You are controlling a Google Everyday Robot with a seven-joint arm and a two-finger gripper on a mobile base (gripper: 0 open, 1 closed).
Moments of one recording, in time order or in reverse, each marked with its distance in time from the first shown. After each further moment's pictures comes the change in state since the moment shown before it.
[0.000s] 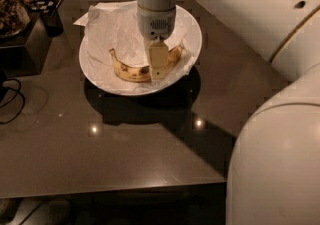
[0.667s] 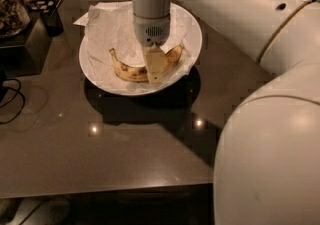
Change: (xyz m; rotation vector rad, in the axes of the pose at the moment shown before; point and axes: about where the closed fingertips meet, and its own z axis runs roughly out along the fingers) arm -0.004 -0.004 0.021 -0.034 0.039 -0.008
